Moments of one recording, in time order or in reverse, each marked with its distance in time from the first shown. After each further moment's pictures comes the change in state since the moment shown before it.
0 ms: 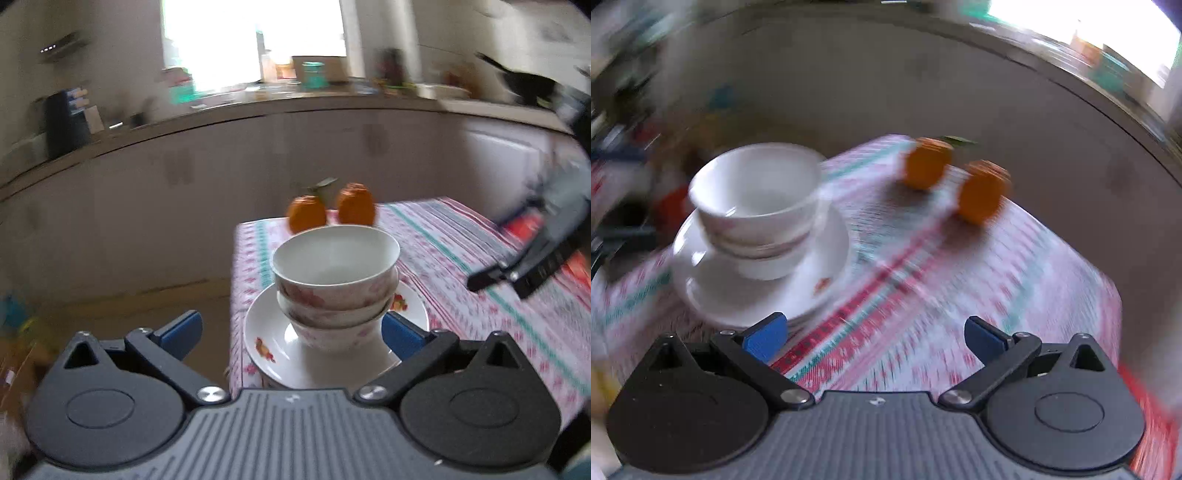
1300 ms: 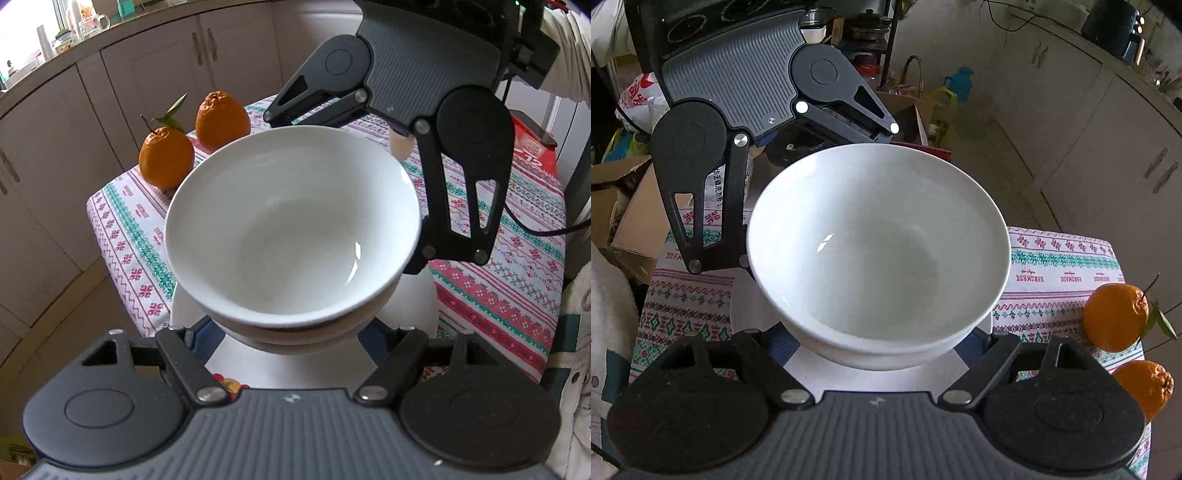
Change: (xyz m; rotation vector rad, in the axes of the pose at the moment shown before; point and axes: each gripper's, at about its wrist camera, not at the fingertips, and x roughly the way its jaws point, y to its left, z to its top) left arm 0.131 0.024 0.034 0.467 0.311 -0.528; right arm 0.088 0.054 0.078 -0.810 0.049 0.640
